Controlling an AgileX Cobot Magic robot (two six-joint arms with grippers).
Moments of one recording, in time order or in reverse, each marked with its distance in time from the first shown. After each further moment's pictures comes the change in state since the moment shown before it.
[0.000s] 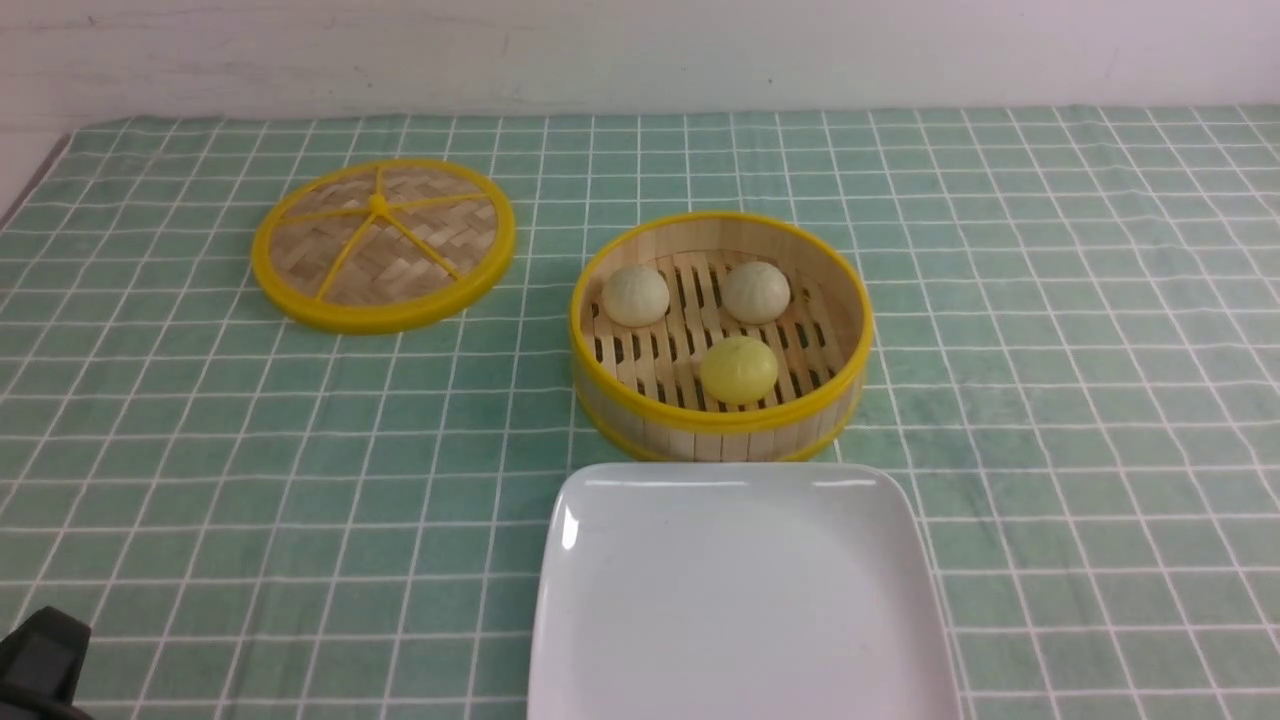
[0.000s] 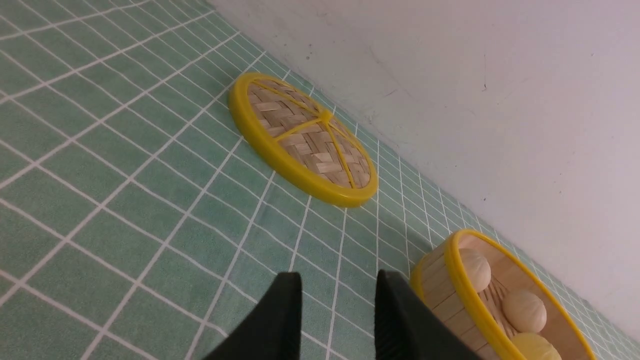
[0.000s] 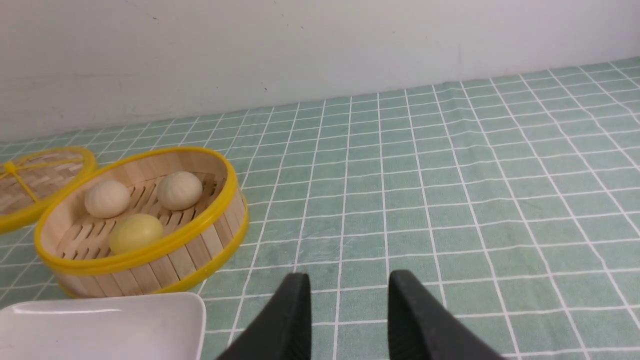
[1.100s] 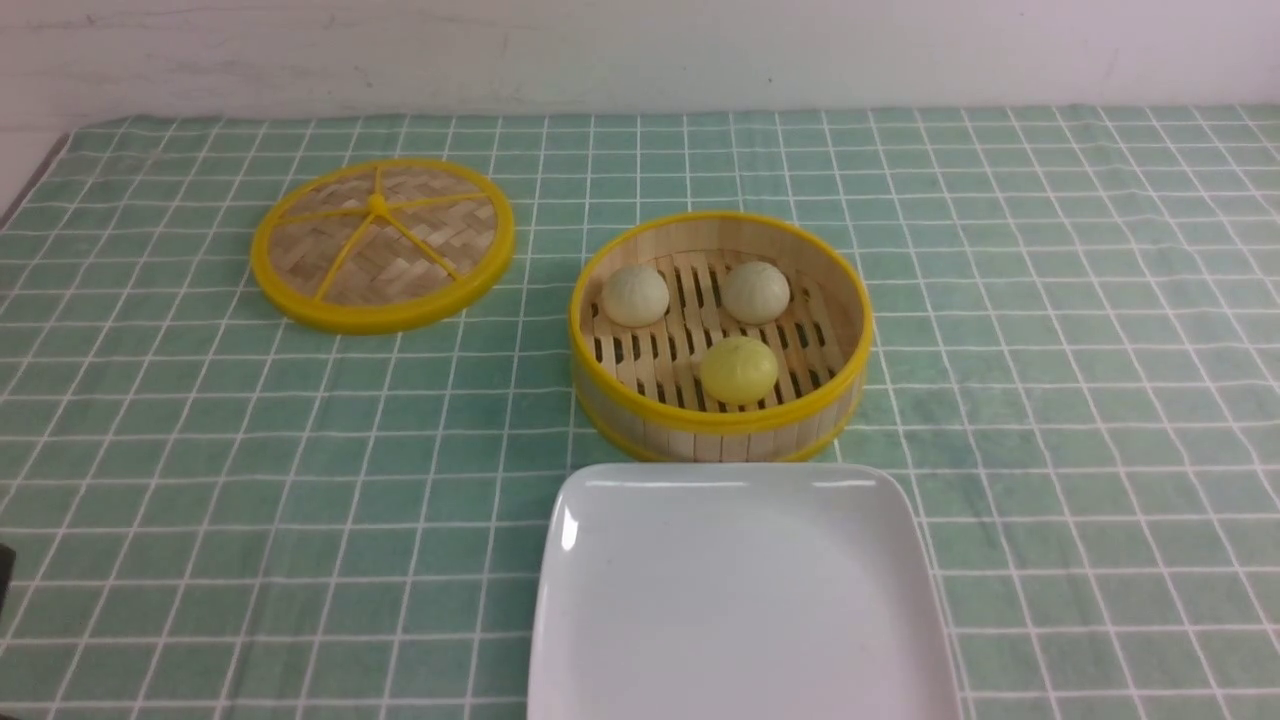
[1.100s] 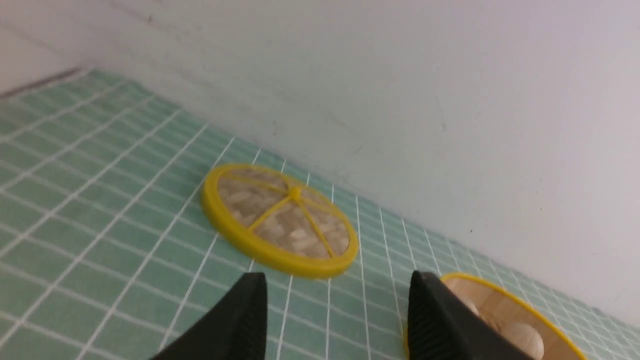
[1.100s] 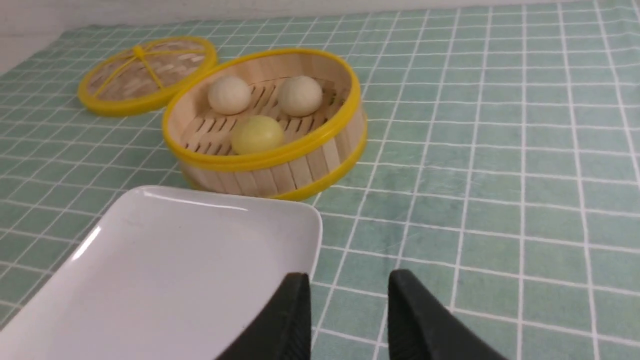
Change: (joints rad) right arm 0.000 0.234 -0.041 0.468 0.051 -0.527; left arm 0.000 0.000 -0.171 0.005 0.036 0.224
